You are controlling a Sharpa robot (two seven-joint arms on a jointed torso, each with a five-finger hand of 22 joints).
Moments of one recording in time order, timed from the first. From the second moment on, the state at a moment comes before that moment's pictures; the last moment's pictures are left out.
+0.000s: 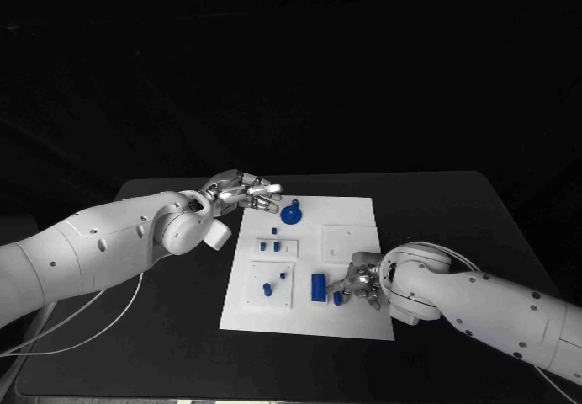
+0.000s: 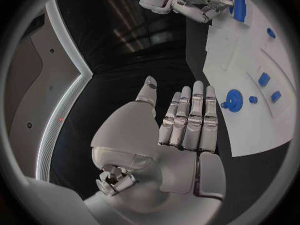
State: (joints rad) left arm 1.21 -0.73 -0.05 1.22 -0.28 0.03 0.24; left_hand 1.27 0.06 -0.12 -0.01 0.06 0.94 0.16 0.07 0.07 1.09 0.15 0.07 0.06 1.16 0.13 0.07 0.11 0.02 0.97 0.11 0.08 0.07; right arm 0.92 -0.69 0.15 1.49 -1.26 0.10 -0.63; right_hand 0.89 0.05 0.14 -0.06 0.05 1.27 0.03 0.07 0.08 1.36 -0.04 0.90 1.19 1.46 -0.08 1.00 1.19 0.05 1.47 -0.11 0.48 1.13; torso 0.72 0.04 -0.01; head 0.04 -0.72
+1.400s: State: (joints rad) left arm 1.21 -0.74 -0.05 1.22 -0.28 0.04 0.24; left_hand 1.27 0.06 -0.11 -0.01 0.06 0.94 0.16 0.07 0.07 1.09 0.15 0.07 0.06 1.16 0.13 0.07 0.11 0.02 0.97 0.11 0.08 0.07; right arm 0.88 -0.77 0.15 1.52 -1.06 0.14 -0.48; right_hand 0.99 0.05 0.23 -0.17 0.06 1.13 0.06 0.06 0.08 1.34 -0.02 0.92 1.17 1.46 -0.08 1.00 1.17 0.07 1.47 -0.10 0.47 1.13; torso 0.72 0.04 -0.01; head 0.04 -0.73
